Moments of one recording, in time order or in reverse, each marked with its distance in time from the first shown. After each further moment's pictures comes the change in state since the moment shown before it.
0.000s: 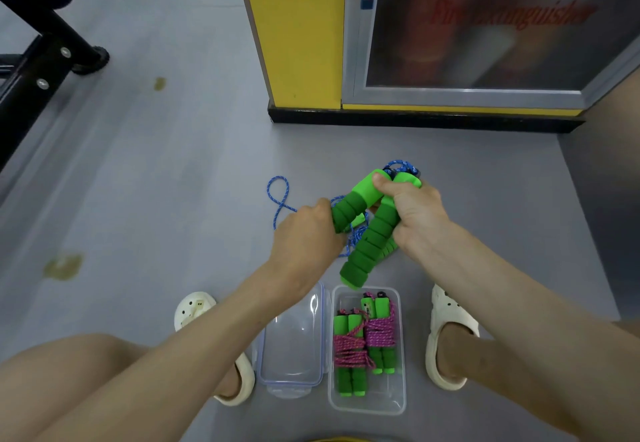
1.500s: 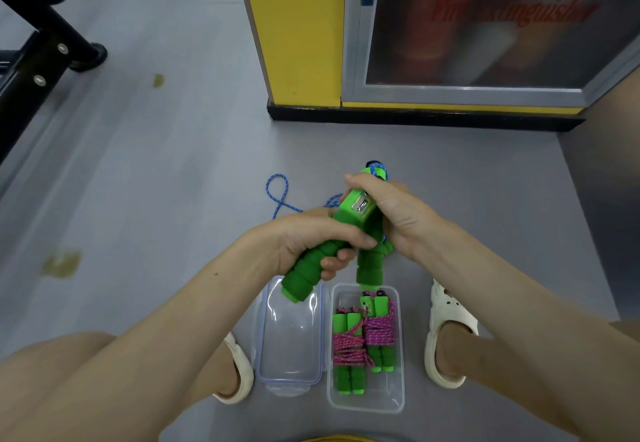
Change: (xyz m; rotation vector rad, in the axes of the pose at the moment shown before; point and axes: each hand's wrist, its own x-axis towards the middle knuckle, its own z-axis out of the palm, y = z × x) left_hand 0.003 -0.007 -0.030 -1.109 -0.933 -0.108; right_hand -0.015 -0.002 0.003 -0.362 -0.438 0.028
